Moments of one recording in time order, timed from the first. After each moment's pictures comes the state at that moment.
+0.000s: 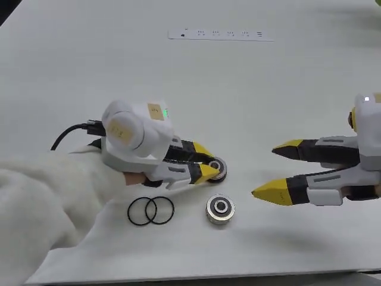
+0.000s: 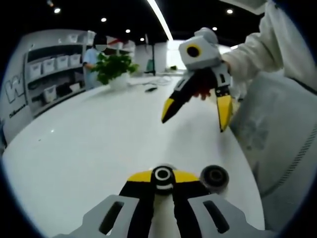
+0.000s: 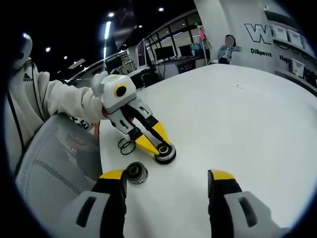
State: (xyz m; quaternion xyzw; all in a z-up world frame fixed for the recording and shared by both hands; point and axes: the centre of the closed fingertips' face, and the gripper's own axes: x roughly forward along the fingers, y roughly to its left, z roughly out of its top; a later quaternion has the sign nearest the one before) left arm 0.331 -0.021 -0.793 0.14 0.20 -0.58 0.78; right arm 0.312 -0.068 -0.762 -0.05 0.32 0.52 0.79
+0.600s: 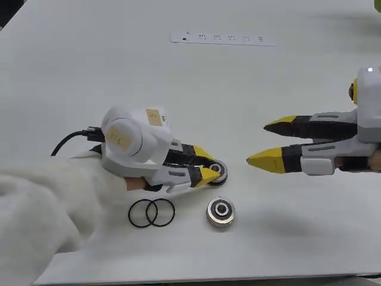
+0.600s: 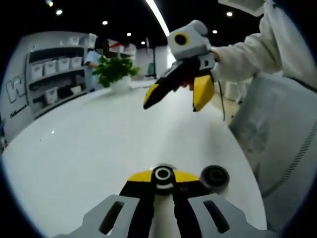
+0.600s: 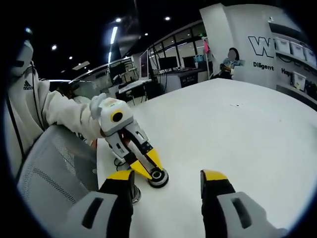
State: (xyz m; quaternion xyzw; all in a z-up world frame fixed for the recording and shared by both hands) left arm 0.334 -0.021 -0.794 0.13 0.18 -0.58 0.78; right arm 0.344 -0.052 -0.727 -0.06 0.27 0.54 0.80
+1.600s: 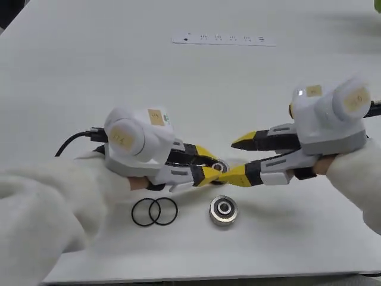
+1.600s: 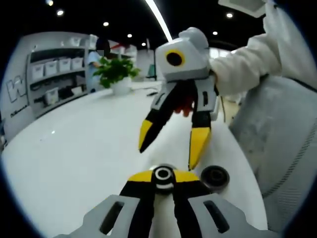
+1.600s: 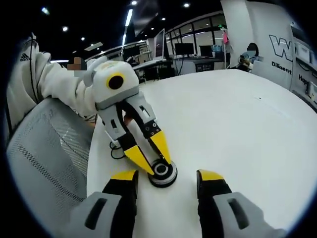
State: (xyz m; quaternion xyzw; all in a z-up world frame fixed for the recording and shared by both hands) left arm 0.332 -0.020 -0.792 0.13 0.18 -0.58 0.79; right arm 0.332 -0.015 -0.790 -0.13 0.29 0.58 0.75
